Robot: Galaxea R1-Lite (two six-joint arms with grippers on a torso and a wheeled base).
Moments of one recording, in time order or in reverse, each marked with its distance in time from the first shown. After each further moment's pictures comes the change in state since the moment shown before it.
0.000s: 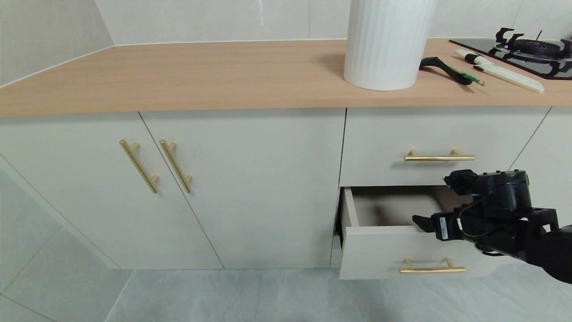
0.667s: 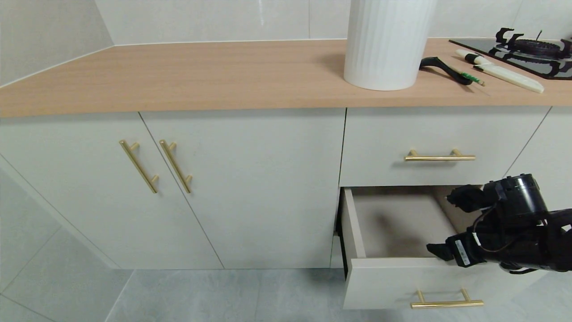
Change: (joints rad) left arm 0.000 0.000 0.000 0.000 0.000 0.000; right arm 0.003 -0.110 -0.019 0.364 0.008 -0.125
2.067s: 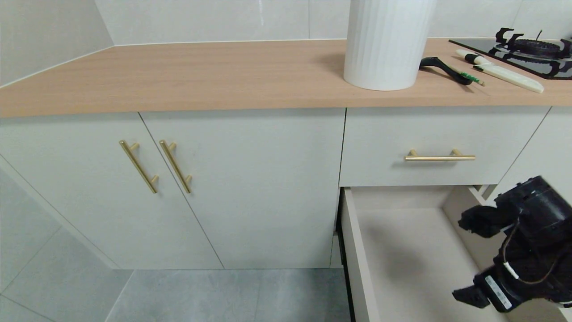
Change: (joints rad) left arm 0.000 0.000 0.000 0.000 0.000 0.000; right arm 0.155 -0.203 -0.139 0.592 -0.033 0.092
